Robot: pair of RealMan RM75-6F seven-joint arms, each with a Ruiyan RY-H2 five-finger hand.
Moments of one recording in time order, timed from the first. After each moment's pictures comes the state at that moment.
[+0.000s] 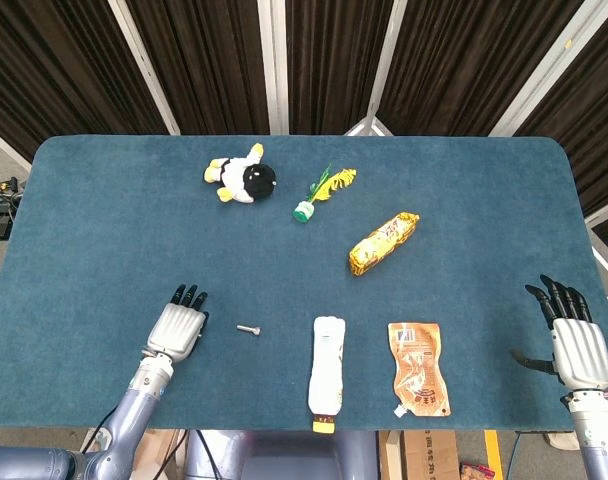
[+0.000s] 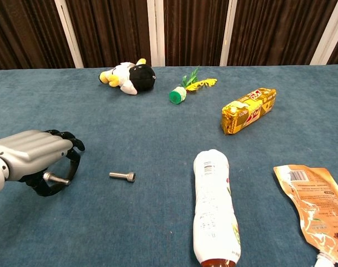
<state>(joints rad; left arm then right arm) -0.60 -1.62 -0.02 -1.72 0.89 1.22 0.94 0.12 -1.15 0.09 -1.59 -1.40 1.38 0.08</state>
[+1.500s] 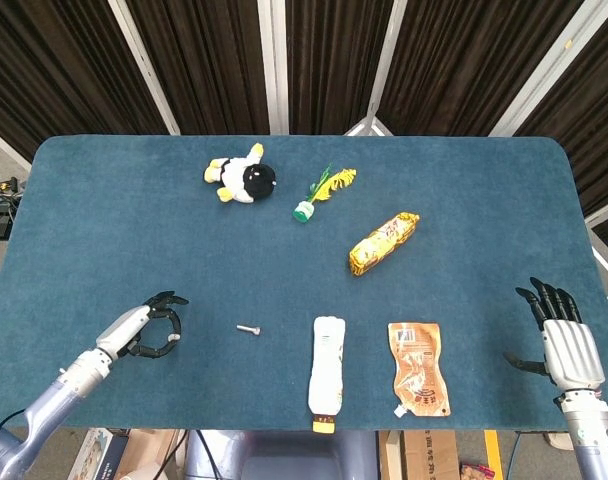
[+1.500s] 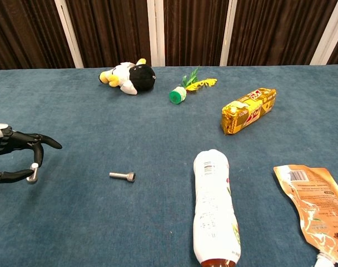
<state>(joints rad) -0.46 -1.39 0.06 -1.32 1.67 1.03 -0.84 0.13 -1.16 0.08 -1.60 -1.41 1.36 0.06</state>
